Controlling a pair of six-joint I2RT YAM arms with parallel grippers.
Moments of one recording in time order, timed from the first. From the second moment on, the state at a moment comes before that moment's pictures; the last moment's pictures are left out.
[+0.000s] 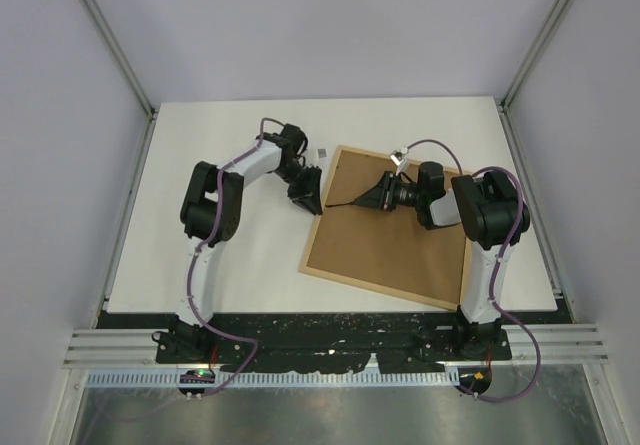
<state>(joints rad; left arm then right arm) -0.43 2.28 1.77 -0.85 0.61 -0.18 0.17 2.06 0.80 0.90 -1.00 0.68</state>
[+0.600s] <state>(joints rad) -0.44 2.28 1.77 -0.85 0.60 -0.18 0.19 2.08 0.88 0.92 -0.95 0.70</state>
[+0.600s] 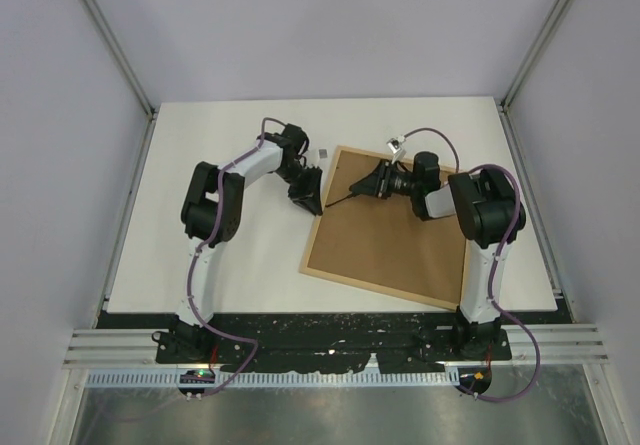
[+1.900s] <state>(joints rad) -0.49 2.30 1.99 -0.96 0.44 -0.15 0.21 1.76 1.26 -0.47 -0.99 -0.11</state>
